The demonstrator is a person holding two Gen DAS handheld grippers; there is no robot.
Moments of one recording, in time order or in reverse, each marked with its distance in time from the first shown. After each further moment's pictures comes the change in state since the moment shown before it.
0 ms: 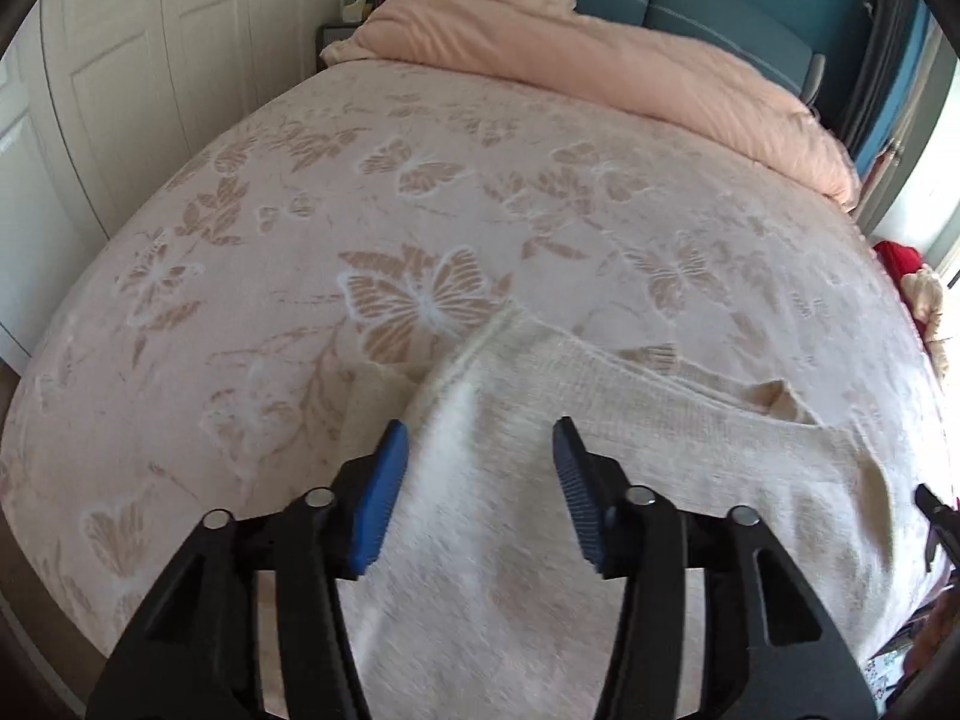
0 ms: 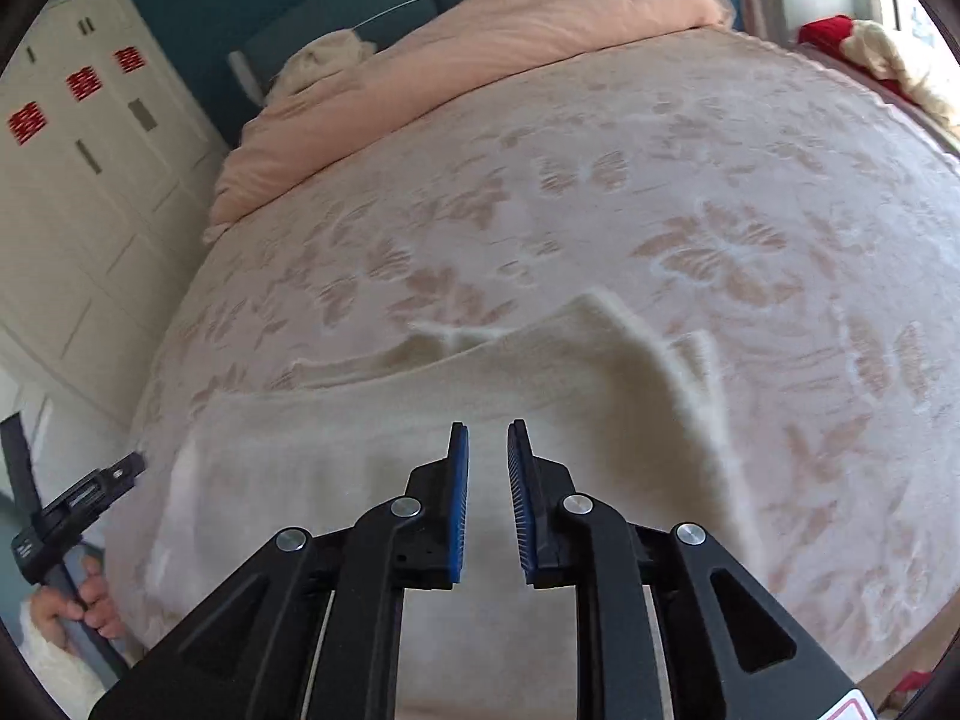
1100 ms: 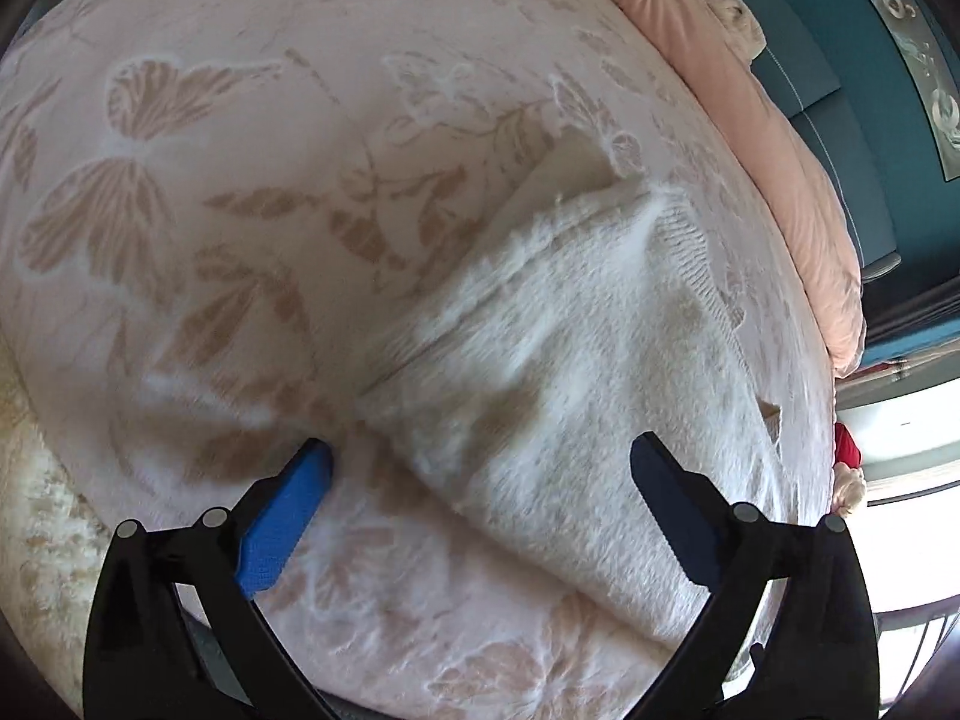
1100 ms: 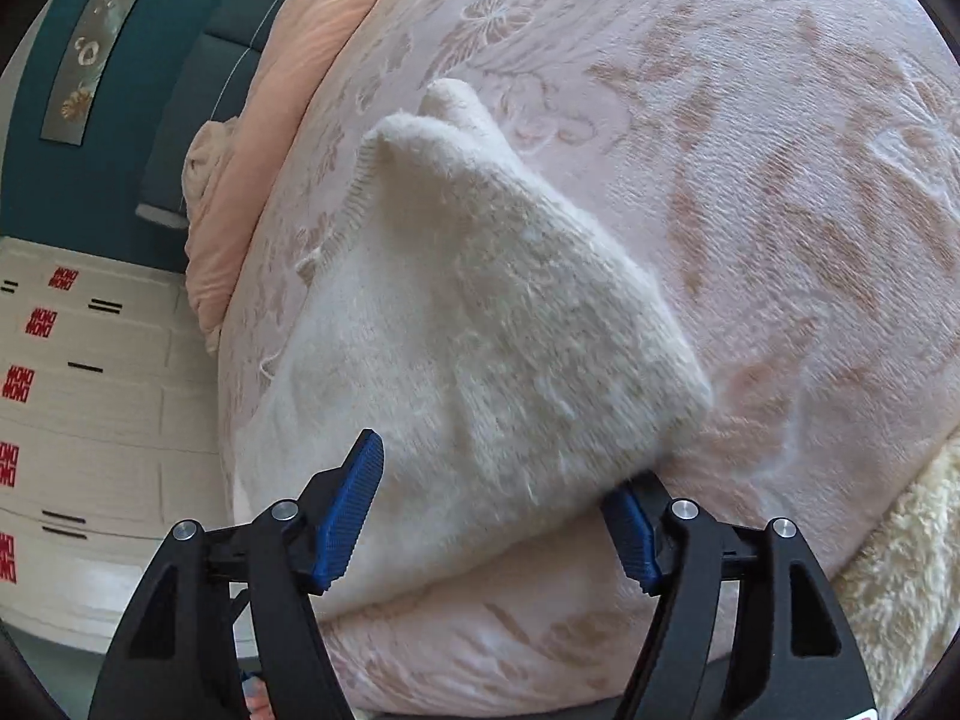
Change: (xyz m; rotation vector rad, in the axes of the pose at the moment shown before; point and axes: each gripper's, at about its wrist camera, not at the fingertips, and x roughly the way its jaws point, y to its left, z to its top) left arm 0.011 0.096 -0.115 -0.594 0.144 -0.101; right arm 0.006 -0.124 -0.108 0.613 0.059 0.103
